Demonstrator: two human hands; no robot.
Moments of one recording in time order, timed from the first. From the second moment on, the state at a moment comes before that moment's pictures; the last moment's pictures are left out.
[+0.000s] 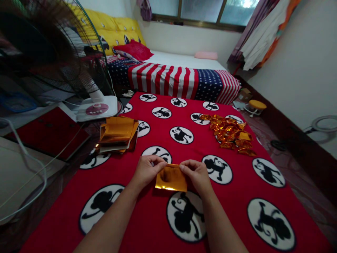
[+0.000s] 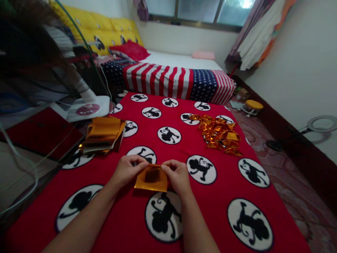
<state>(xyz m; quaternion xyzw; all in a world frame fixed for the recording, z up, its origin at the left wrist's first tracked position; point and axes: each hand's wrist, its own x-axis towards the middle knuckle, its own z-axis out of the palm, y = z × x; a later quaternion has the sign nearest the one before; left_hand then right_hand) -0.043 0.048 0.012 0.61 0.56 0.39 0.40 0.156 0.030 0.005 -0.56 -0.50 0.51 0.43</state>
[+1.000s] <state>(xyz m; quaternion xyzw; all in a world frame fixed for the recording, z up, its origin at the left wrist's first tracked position) -0.037 0.048 -0.001 0.65 0.69 0.27 0.18 0.144 0.041 0.008 -0.73 -0.61 0.19 0.24</state>
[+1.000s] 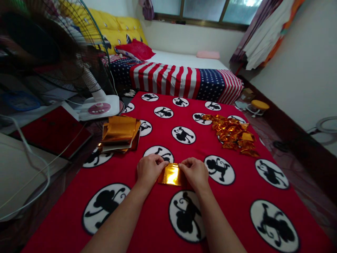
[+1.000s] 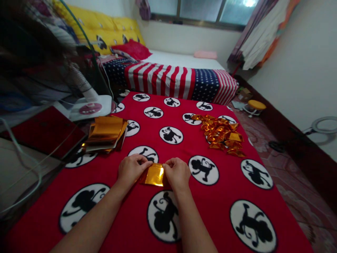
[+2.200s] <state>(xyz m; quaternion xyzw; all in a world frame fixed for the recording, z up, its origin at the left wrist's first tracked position) -0.044 0.053 0.001 0.66 0.69 0.22 0.21 0.144 0.035 0.005 -0.75 -0.61 0.16 0.21</state>
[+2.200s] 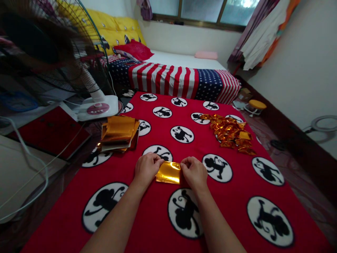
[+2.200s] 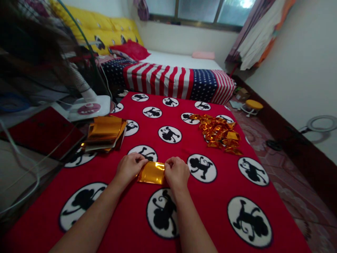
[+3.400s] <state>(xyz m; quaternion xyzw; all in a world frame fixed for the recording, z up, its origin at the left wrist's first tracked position) -0.028 0.049 -0.013 0.73 0.57 0.30 0.21 0.114 0.020 0.000 -0.73 -0.66 0.04 0.19</state>
